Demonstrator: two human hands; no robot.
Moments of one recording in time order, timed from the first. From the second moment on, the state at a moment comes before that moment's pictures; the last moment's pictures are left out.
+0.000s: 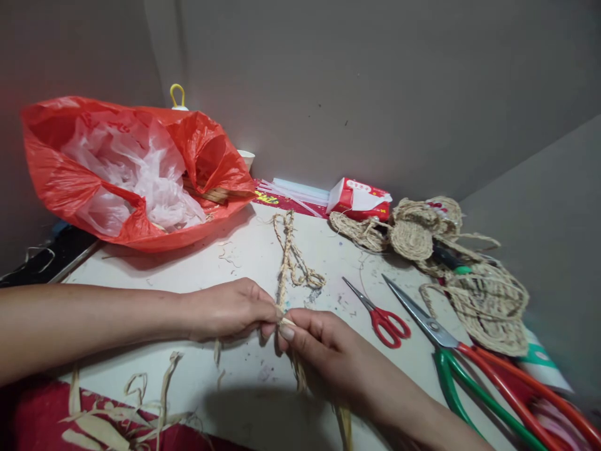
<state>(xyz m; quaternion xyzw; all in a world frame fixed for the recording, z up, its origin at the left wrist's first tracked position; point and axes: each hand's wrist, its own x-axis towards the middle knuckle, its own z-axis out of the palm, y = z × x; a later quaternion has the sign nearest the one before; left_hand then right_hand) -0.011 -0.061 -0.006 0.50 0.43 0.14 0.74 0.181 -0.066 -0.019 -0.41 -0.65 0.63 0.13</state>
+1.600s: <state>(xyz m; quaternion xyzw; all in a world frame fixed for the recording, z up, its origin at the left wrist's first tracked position) -0.007 -0.083 -0.015 0.50 0.43 0.30 0.69 0.187 -0.094 0.003 -0.47 -0.81 0.28 0.22</state>
